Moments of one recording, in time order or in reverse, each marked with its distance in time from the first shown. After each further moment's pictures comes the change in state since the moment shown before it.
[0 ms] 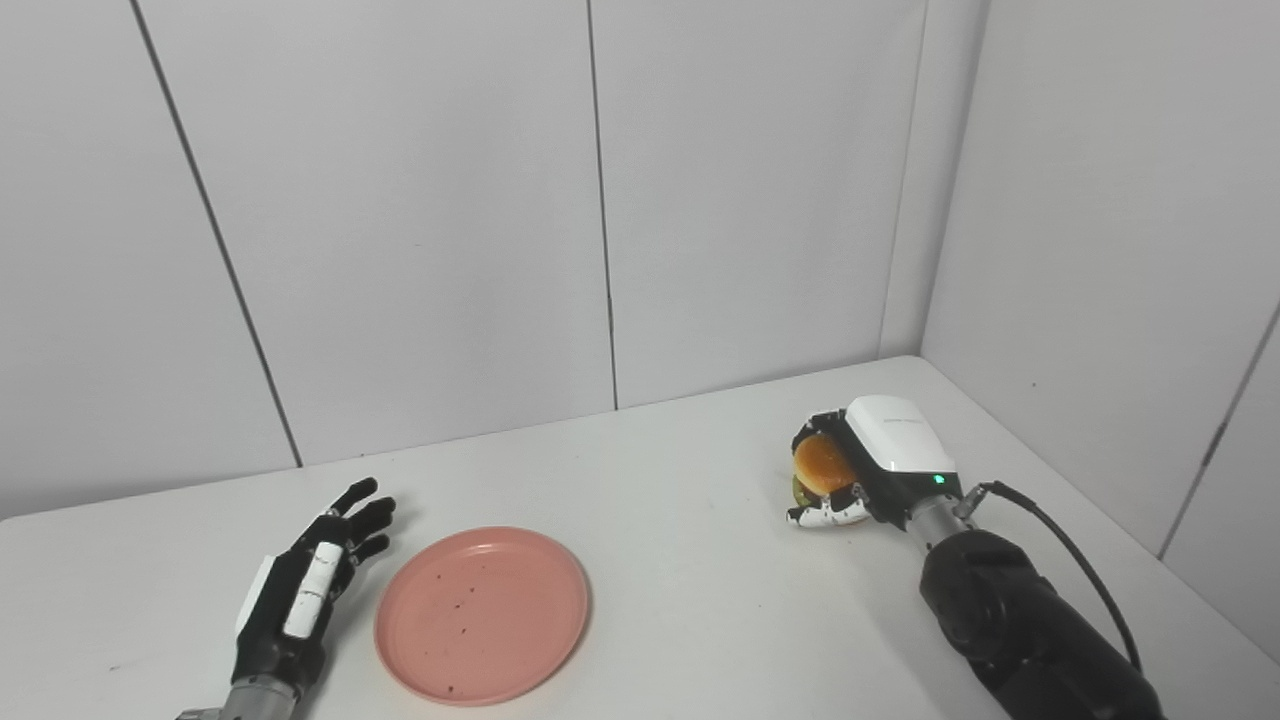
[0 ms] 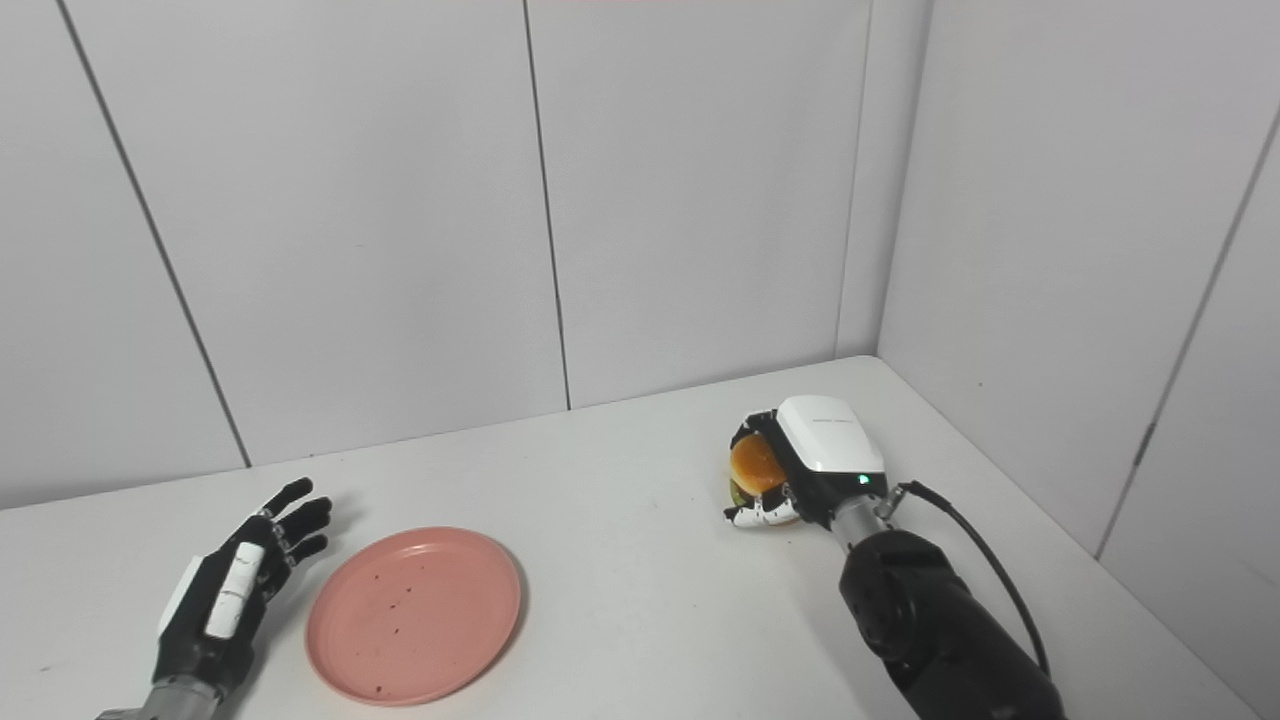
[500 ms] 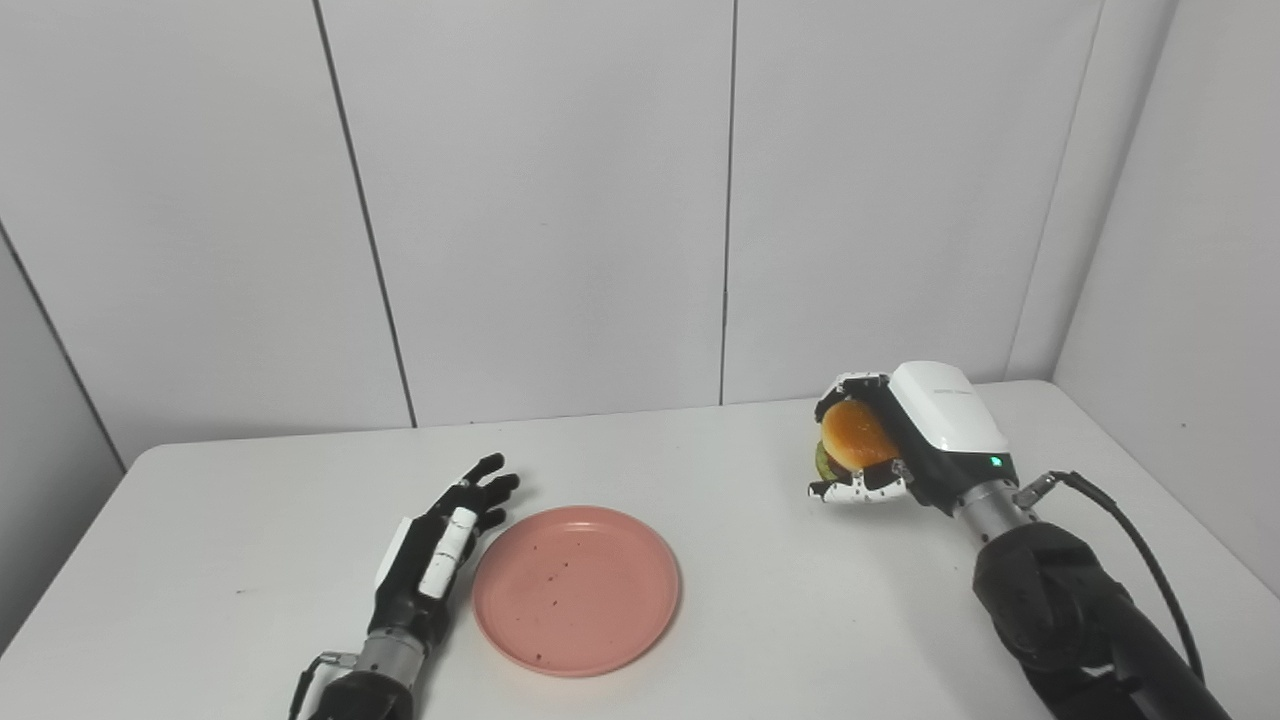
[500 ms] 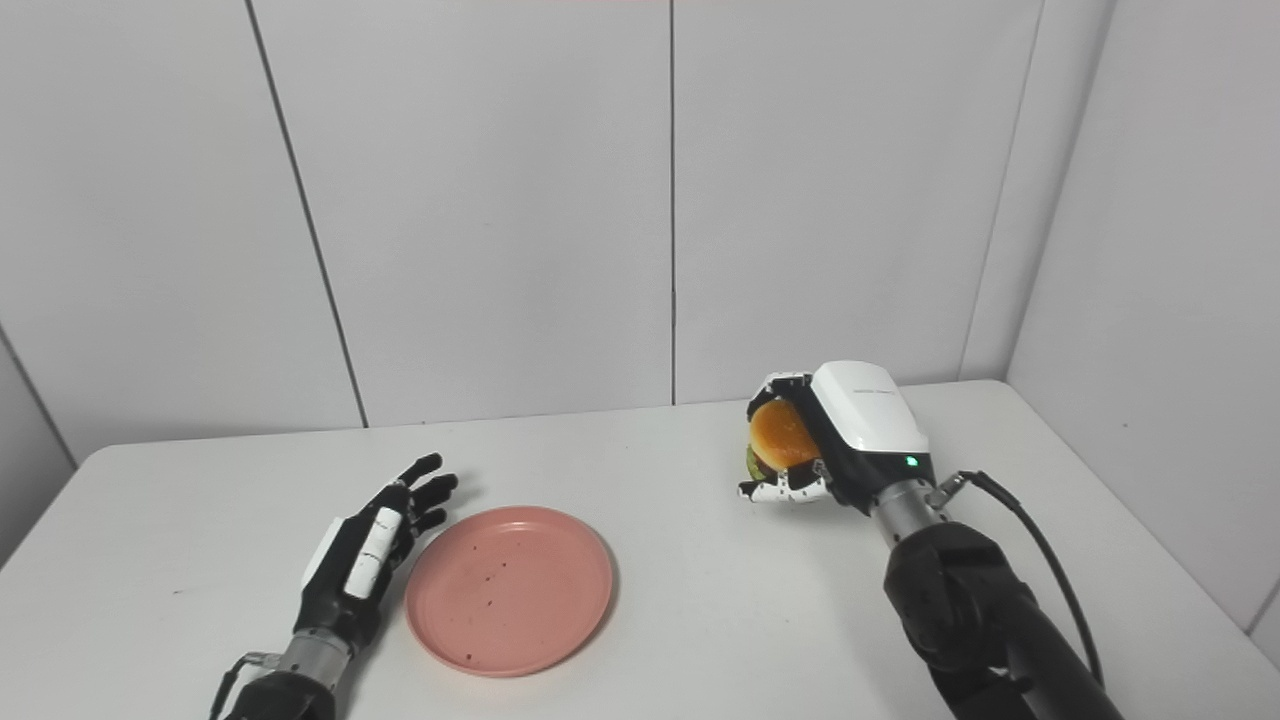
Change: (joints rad) left arm 0.031 -0.071 -0.052 -0.088 0.078 0.053 0.086; right arm -0.049 0.060 0.002 -0.059 0.033 -0.048 0.072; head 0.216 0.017
